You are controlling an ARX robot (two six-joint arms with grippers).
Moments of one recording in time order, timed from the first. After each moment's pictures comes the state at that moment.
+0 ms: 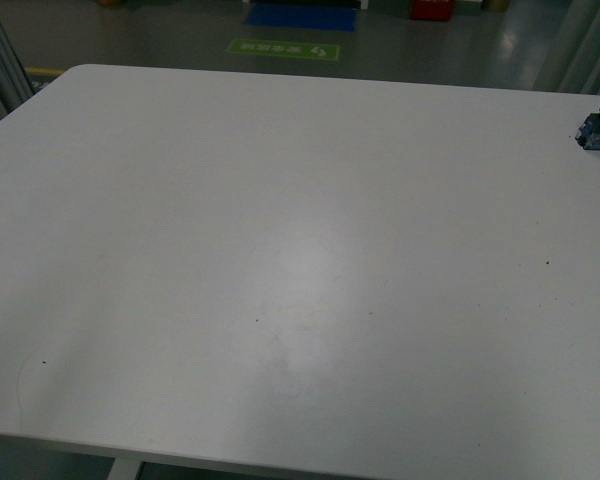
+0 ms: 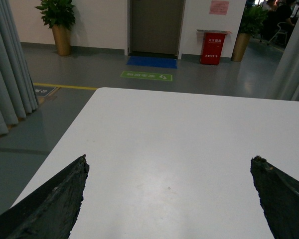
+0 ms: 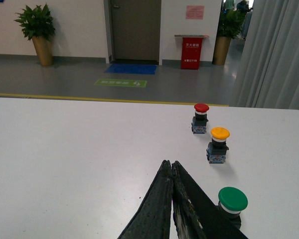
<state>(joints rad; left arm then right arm) 0.00 0.00 0.02 0.00 0.00 -0.01 0.00 0.18 0.00 0.18 0.00 0.00</state>
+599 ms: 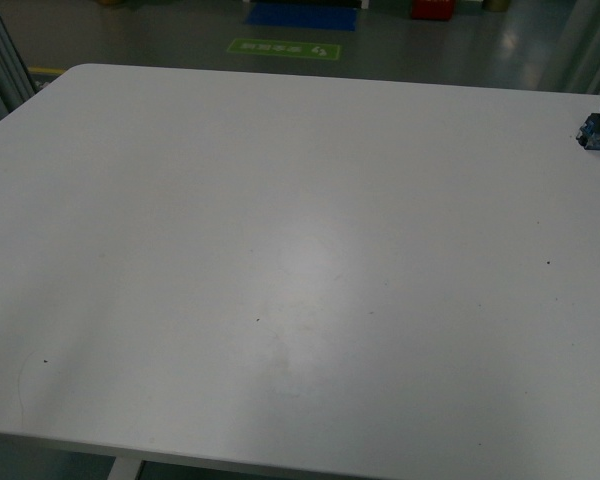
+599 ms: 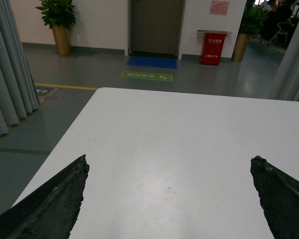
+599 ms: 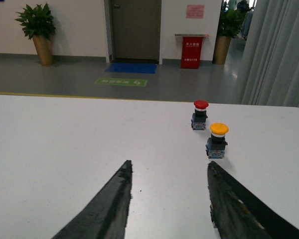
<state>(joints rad) 0.00 0.00 0.02 0.00 0.00 -0.01 0.00 0.01 0.01 0.00 0.00 0.00</state>
